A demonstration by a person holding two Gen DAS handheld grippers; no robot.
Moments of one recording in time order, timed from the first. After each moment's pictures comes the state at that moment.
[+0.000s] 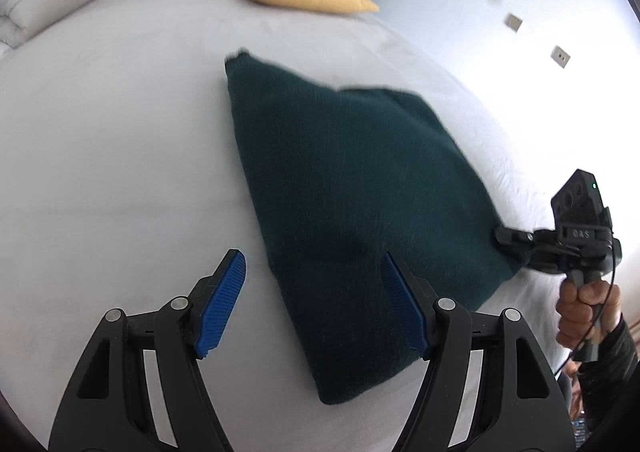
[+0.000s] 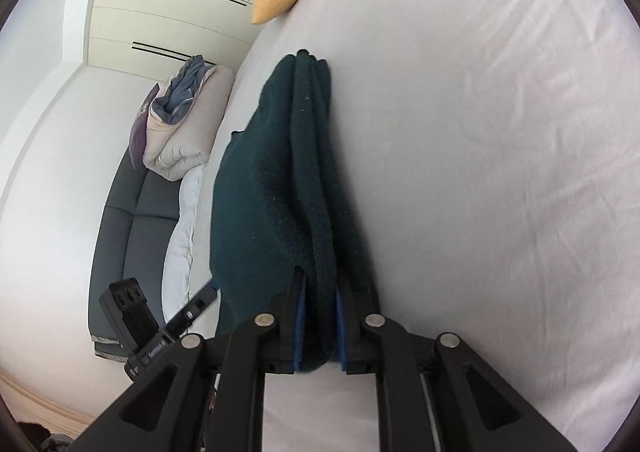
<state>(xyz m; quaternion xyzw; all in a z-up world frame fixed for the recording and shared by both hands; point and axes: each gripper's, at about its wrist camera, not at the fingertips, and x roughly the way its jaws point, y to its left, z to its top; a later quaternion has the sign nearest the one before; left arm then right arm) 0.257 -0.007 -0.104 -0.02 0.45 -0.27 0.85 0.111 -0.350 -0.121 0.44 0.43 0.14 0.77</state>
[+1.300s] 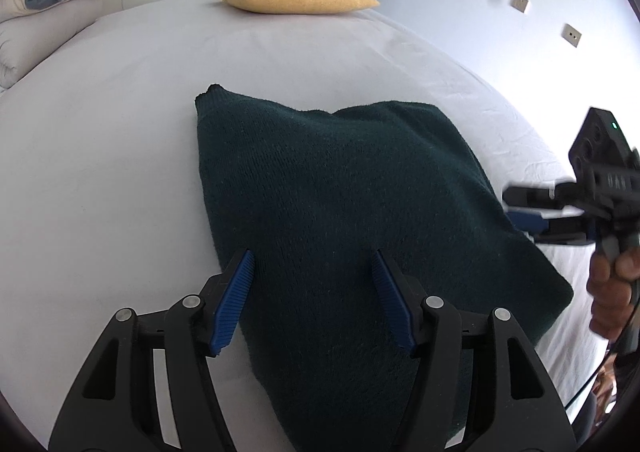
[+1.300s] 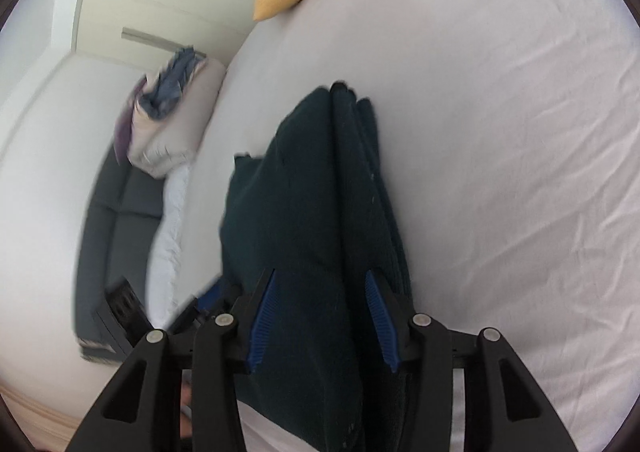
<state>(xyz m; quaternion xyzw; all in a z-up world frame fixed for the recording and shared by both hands) 0.306 -0.068 -0.113 0.03 0.44 -0.25 0.86 0.197 -0.350 -0.083 0.42 0.44 0.14 0.78</state>
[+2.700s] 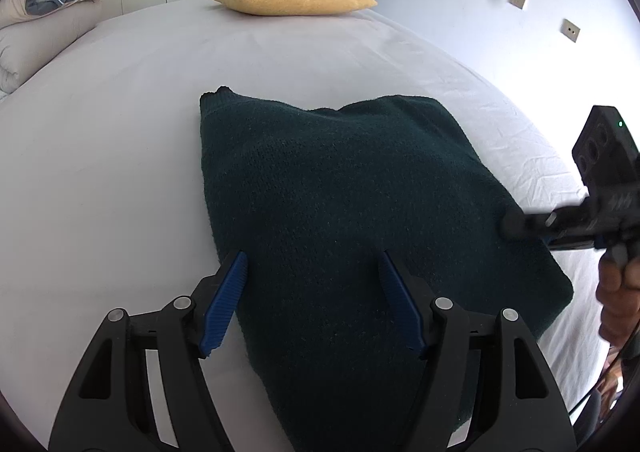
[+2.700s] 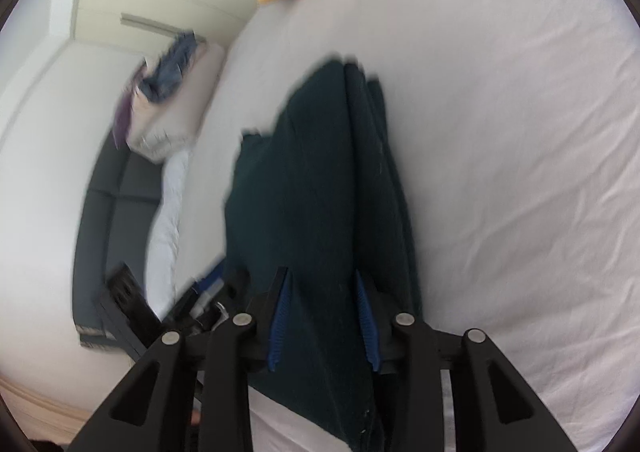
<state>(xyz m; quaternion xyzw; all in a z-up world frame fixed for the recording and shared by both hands) 0.300 -0.071 -0.113 0.04 0.44 -0.25 0.86 0.197 -0.327 -0.075 0.37 0.49 0.14 0.78</state>
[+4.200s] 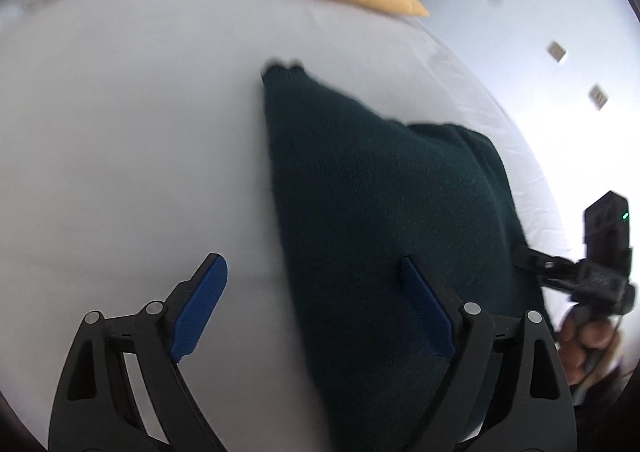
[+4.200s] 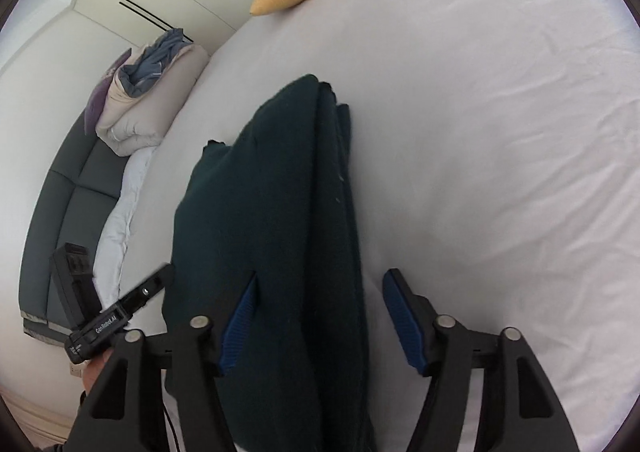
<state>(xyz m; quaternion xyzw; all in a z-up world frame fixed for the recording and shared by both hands) 0.342 -0.026 -0.129 -0.09 0.51 -0.23 0.82 0.204 -0.332 -0.083 0.31 0.47 0.09 0.82</state>
